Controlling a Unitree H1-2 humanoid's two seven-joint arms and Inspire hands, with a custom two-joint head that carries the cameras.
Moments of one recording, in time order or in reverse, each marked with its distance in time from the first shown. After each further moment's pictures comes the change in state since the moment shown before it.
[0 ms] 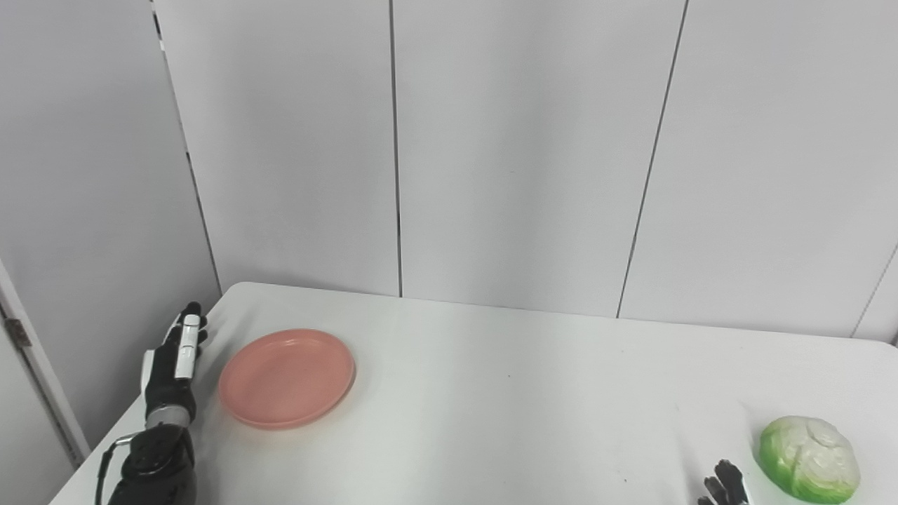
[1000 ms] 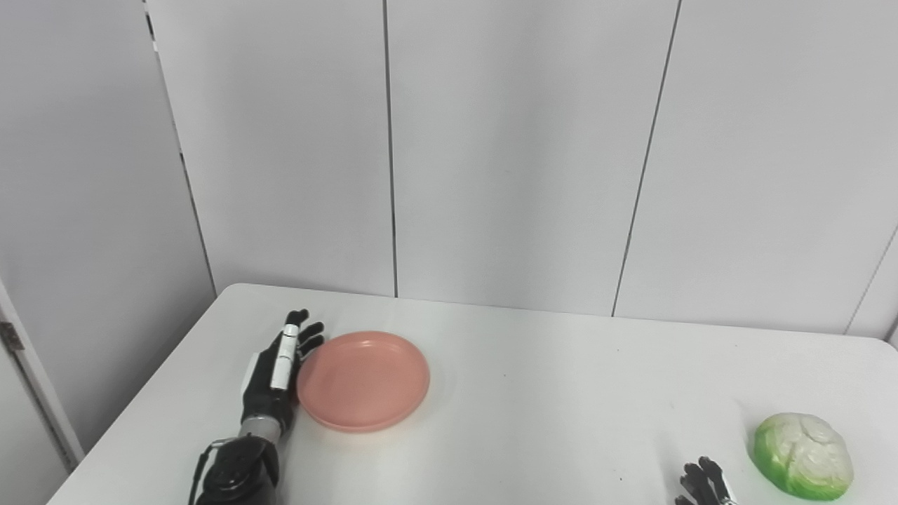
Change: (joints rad) left arm 0.091 -0.194 -0.110 -0.316 -0.039 0.165 -0.099; right arm 0.002 0.003 0.022 -0.006 -0.042 0.003 -0.017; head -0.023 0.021
